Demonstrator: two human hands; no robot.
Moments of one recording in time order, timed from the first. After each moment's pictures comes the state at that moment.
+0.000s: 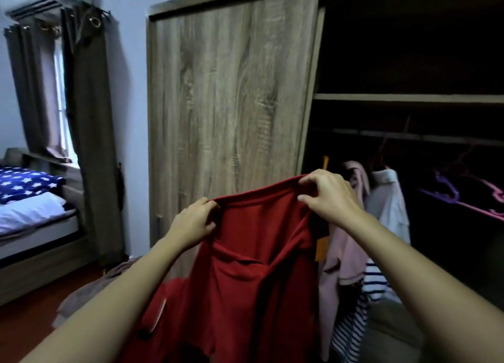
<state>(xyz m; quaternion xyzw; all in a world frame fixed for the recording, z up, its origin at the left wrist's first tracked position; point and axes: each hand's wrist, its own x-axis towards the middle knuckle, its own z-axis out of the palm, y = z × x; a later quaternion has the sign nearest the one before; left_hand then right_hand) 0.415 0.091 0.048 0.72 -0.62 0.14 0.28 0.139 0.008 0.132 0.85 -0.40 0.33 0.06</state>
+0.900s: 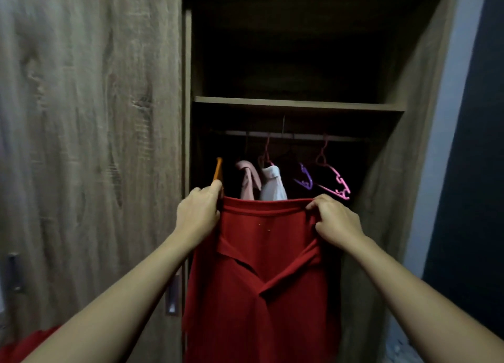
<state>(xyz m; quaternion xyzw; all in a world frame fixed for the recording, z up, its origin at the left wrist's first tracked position) 0.183 0.007 0.098 0.61 -0.68 0.21 0.36 -0.083 0.003 0.107 0.74 -0.61 0.25 0.08</state>
